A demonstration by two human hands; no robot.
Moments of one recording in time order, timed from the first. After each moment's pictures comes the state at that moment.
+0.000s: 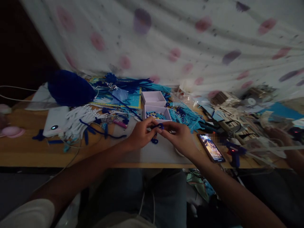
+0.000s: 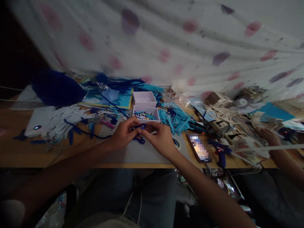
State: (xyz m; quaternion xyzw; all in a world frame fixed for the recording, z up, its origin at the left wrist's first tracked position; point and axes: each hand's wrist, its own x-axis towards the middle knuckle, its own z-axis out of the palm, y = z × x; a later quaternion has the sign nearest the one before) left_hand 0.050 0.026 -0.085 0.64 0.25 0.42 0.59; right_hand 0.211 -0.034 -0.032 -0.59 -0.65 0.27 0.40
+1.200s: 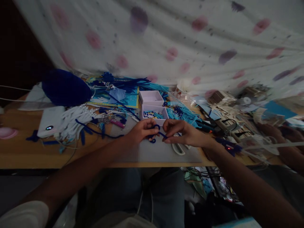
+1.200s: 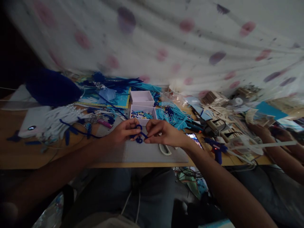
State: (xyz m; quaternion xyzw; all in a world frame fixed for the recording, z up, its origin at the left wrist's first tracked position) left_hand 0.054 0.032 -0.080 0.48 0.17 0.33 0.79; right_hand 0.253 -0.021 0.000 -0.39 -0.82 0.36 0.22
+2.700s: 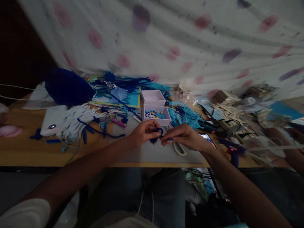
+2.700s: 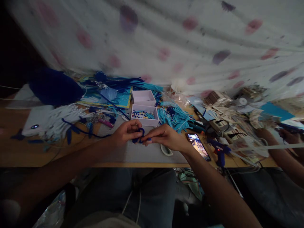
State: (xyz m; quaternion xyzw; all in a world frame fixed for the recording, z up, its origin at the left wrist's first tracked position) left_hand 0.051 0.027 -0.085 0.55 0.17 0.32 0.75; right_hand 0.257 -0.026 -0.022 -0.40 -0.72 0.49 0.27
